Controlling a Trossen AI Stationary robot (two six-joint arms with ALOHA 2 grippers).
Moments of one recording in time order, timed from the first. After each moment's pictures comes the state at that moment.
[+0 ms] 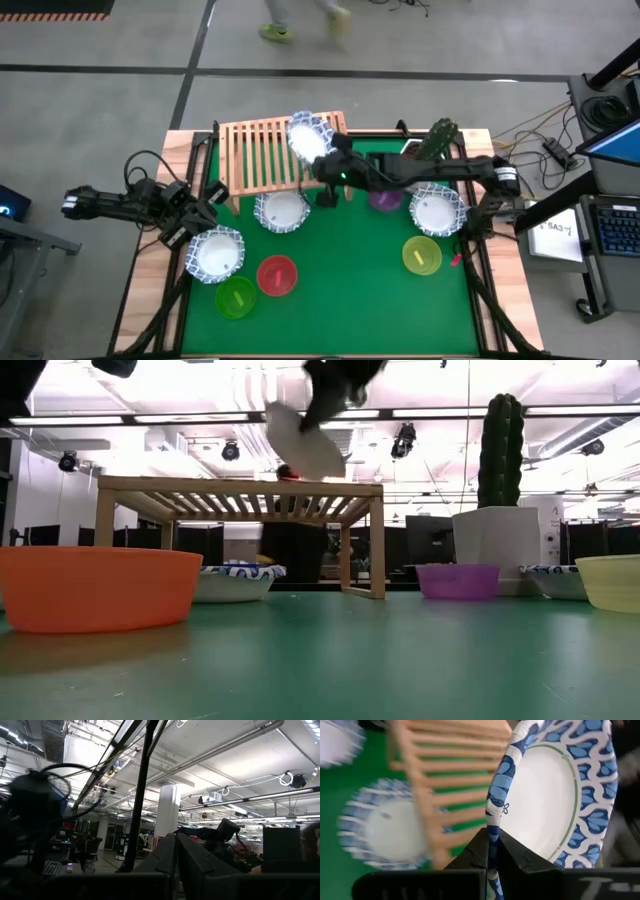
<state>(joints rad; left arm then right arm) -0.10 0.33 0.21 0.70 0.36 -0.37 -0.08 1.75 1.63 -0.50 0.42 -0.22</state>
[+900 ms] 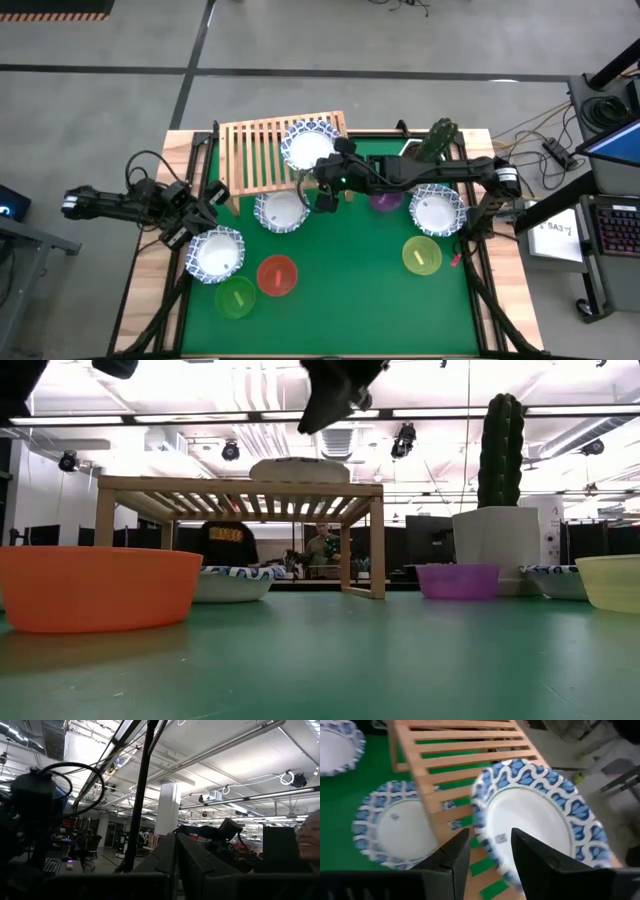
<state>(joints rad) -0.10 0.33 0.21 0.69 0.36 -0.38 -0.04 1.74 1.63 -0.55 0.42 -0.07</state>
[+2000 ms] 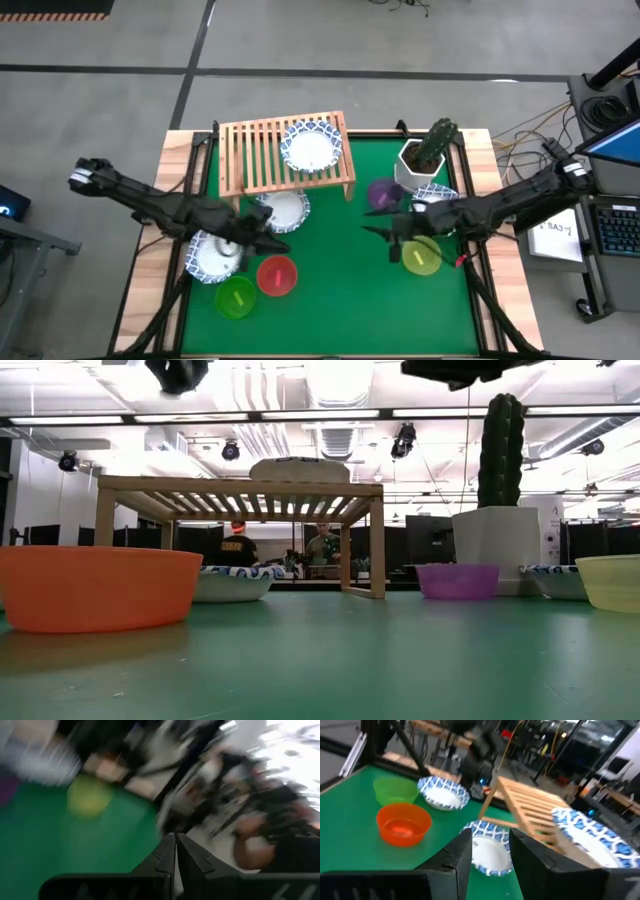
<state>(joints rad) -0.32 1.06 0.77 0.07 -0.02 -0.67 0.29 1.07 0.63 0.30 0.36 -0.32</state>
